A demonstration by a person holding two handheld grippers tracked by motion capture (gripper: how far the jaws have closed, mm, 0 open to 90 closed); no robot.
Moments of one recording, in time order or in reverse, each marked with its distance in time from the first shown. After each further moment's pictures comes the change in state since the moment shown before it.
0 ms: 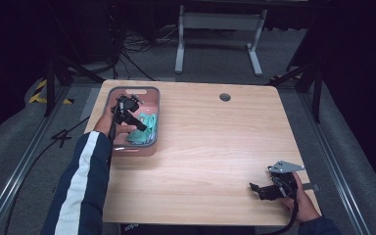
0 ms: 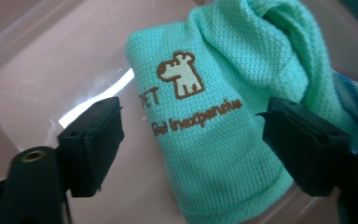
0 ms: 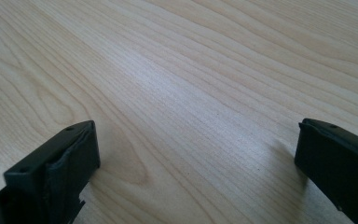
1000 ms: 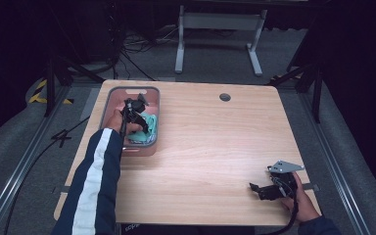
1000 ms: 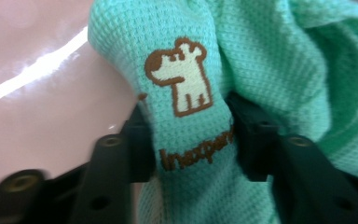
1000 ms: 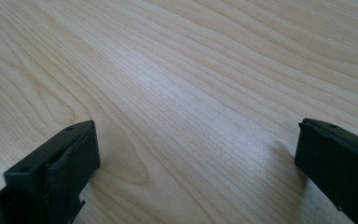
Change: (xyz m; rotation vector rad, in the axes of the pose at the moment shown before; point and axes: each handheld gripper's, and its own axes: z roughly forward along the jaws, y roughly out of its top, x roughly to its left) left arm 0.006 0.014 0.030 0.113 -0.120 -0.122; right arm 0.000 0.000 0.000 0.003 0.001 -0.009
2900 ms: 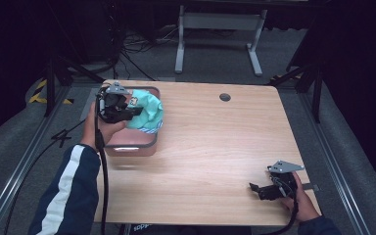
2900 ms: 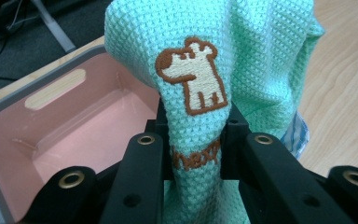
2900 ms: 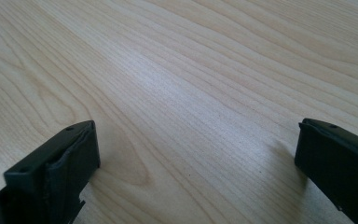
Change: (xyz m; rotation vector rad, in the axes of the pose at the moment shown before) left arm -0.064 -0.070 -0.137 -0.609 0.078 0.206; right arm 0.000 0.000 0.000 0.000 0.001 -0.001
